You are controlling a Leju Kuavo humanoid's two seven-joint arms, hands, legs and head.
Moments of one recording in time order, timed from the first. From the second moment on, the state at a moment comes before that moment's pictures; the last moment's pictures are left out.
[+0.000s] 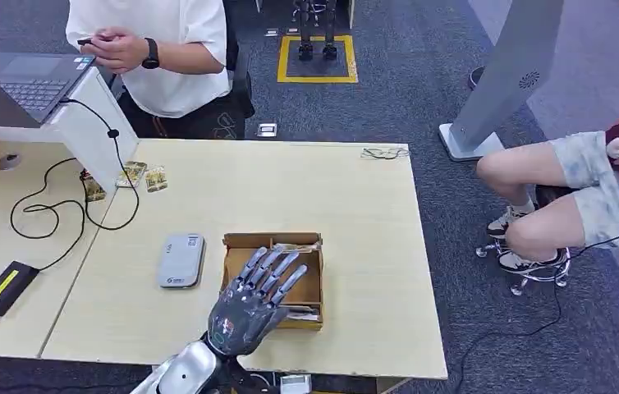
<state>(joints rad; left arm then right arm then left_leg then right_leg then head) -0.15 0.05 -0.72 -1.35 -1.37 0.68 0.07 -0.06 0.18 -1.10 -0.21 1.12 -0.29 0.16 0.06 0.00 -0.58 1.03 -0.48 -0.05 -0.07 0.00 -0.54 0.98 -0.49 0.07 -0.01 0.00</state>
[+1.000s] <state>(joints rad) -0.17 0.10 -0.72 -1.32 -1.40 0.48 -0.01 -0.06 0.18 -1.10 -0.21 1.13 -0.31 0.14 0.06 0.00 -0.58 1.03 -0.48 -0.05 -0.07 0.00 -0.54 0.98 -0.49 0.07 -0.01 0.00</state>
